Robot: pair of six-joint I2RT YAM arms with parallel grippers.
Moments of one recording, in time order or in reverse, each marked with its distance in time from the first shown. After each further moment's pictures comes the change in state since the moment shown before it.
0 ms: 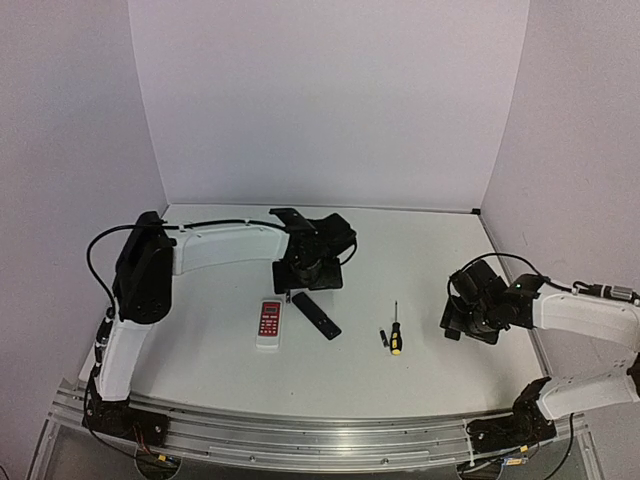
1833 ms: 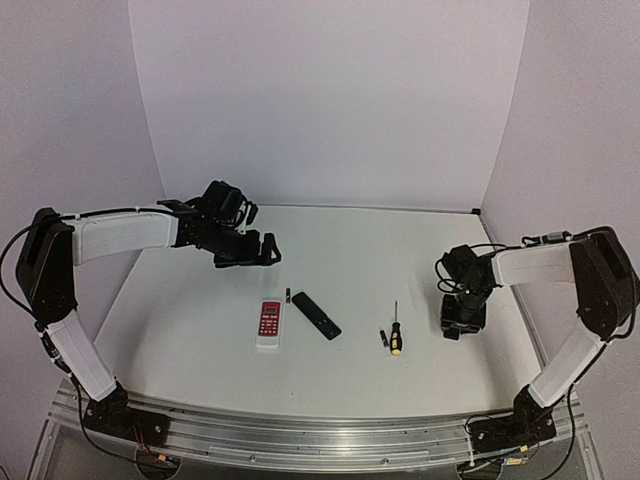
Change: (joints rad) left arm 0.374 -0.558 -0.677 0.524 0.487 0.570; right arm -0.271 0.486 0.215 0.007 -0.299 -0.308
